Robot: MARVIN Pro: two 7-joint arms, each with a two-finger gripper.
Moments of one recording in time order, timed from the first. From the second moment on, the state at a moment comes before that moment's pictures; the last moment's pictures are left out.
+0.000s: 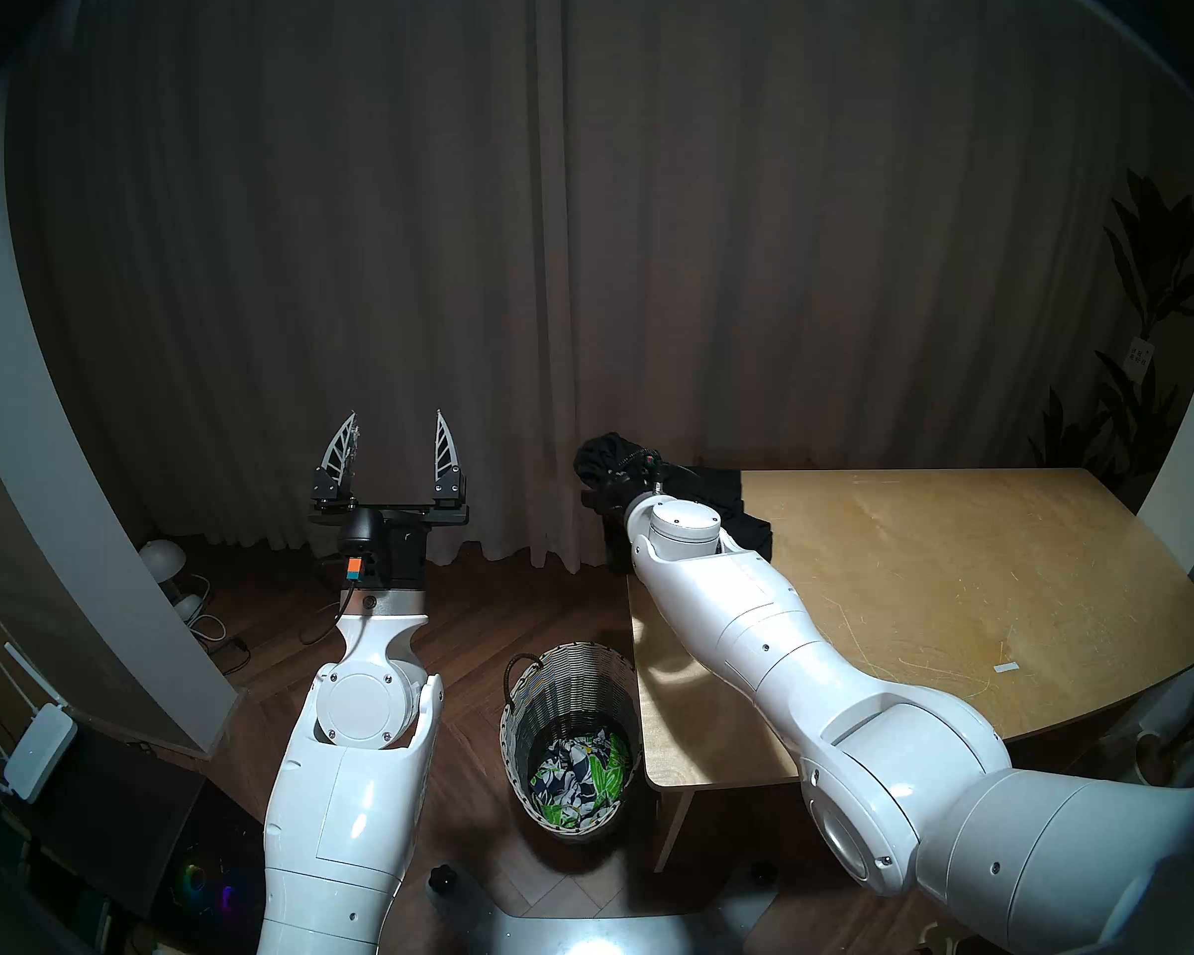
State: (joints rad) left arm 1.66 -1.52 -1.58 -1.73 0.06 -0.63 0.08; right arm -0.89 -1.63 1.11 -0.84 0.42 0.08 -0.08
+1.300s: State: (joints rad) left arm 2.02 -1.57 -1.70 -1.99 0.09 -0.48 0.19; right arm -1.13 -1.62 0.95 -1.26 0.46 0.01 0.05
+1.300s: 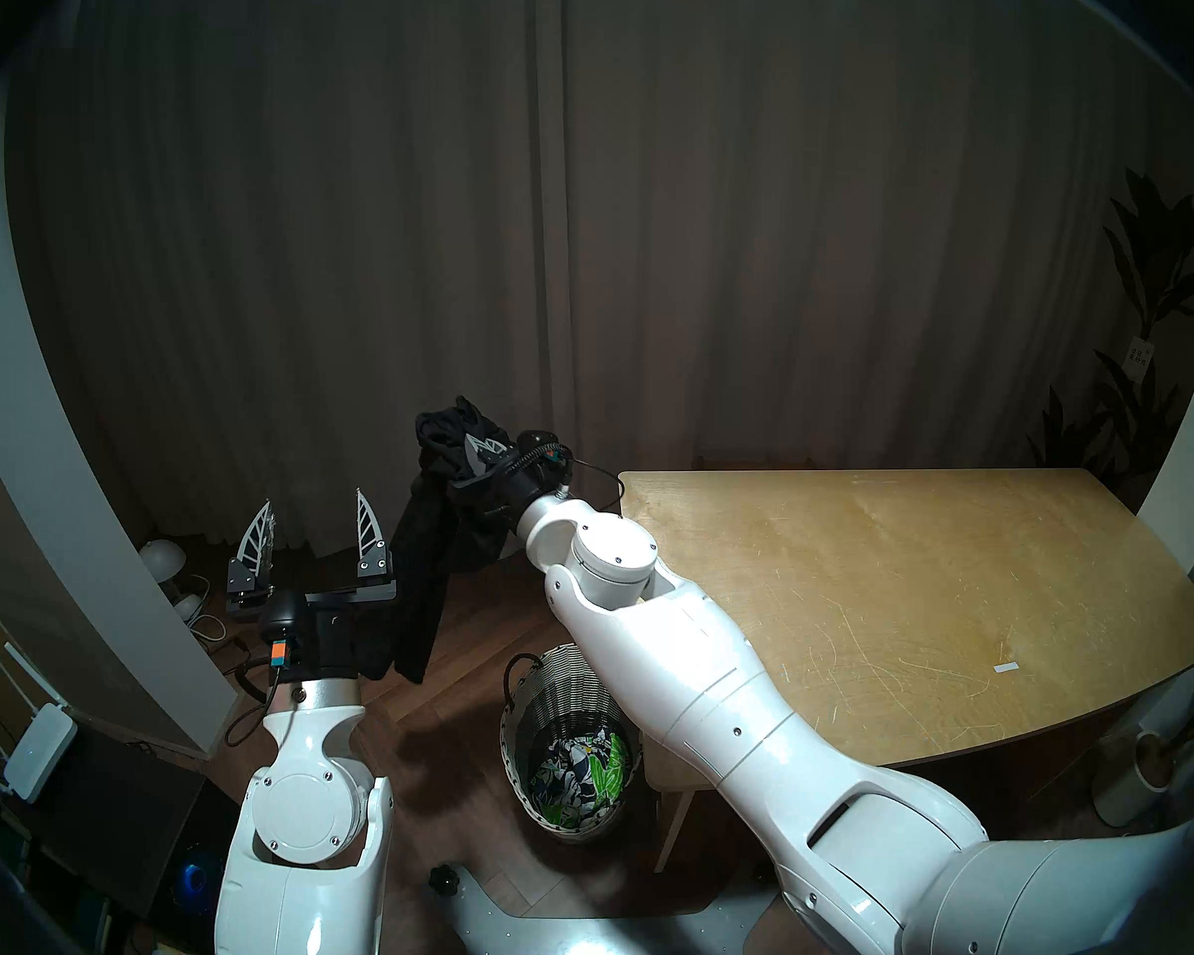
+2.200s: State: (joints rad) left arm 2.34 -1.62 -1.71 -2.15 0.04 -0.35 0.21; right arm -1.46 -1.30 0.82 -1.37 0.29 -0.01 -0.15
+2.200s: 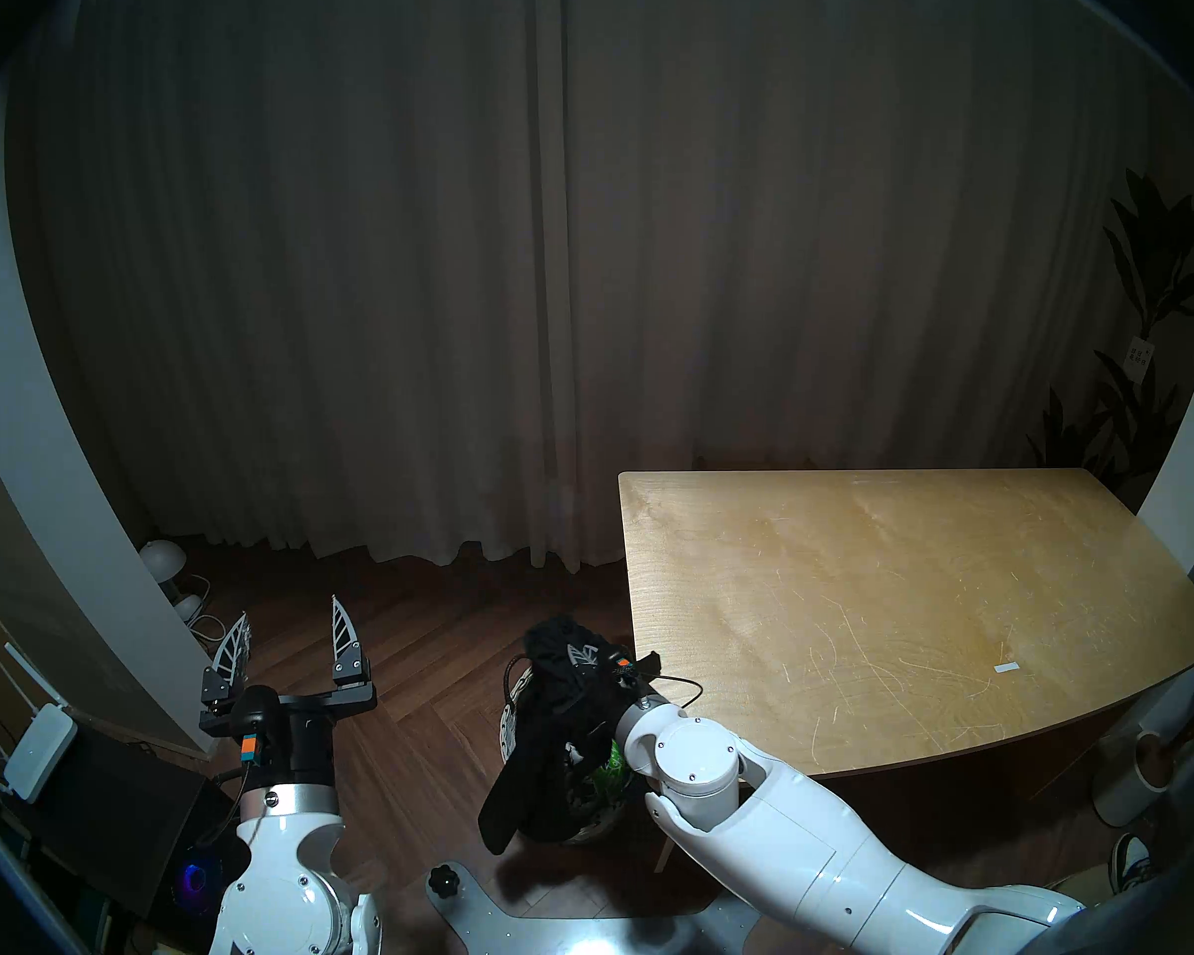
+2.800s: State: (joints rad) left arm 2.42 -1.60 -1.74 -2.22 -0.03 -0.27 0.15; right arm -1.43 -1.34 0.78 -1.35 0.14 -0.06 -0.29
